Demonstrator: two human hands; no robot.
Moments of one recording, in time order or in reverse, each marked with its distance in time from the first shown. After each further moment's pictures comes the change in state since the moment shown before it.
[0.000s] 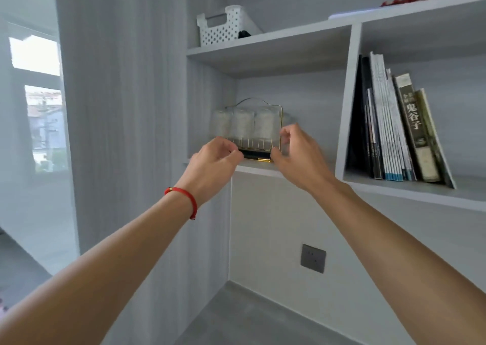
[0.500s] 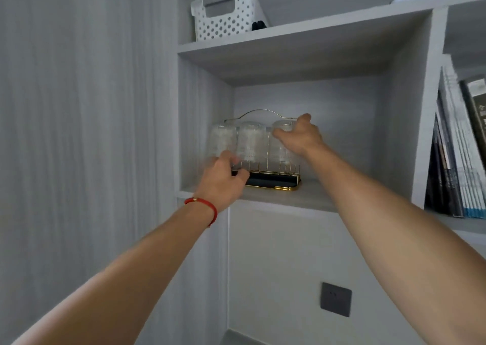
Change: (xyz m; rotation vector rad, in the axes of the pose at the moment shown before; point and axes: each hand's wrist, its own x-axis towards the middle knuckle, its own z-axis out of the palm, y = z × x) left_hand 0.174 -0.106 0.022 0.158 -0.074 0.101; right_hand 0.193 0.021 0.089 -0.009 0.015 0.424
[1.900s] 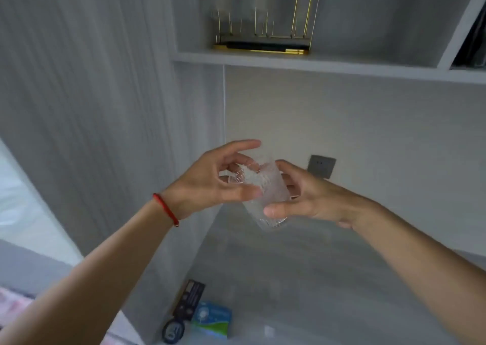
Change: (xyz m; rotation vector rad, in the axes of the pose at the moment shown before) left_hand -0.194 -0.110 -0.009 -0.535 -0.681 0.003; right_hand -0.320 0.107 0.049 0.375 -0.909 0.083
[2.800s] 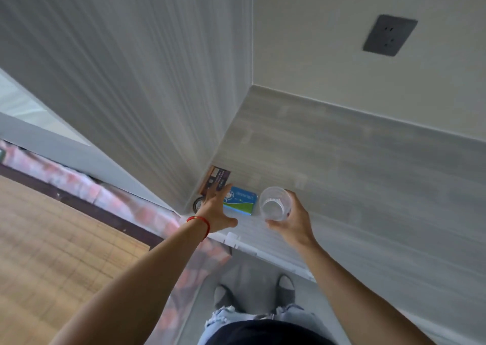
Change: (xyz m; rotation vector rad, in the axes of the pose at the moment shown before) left_hand -0.196 -0.292 0.132 0.426 -0.089 -0.867; right_hand -0.037 0.296 0.269 0.087 0.399 0.490
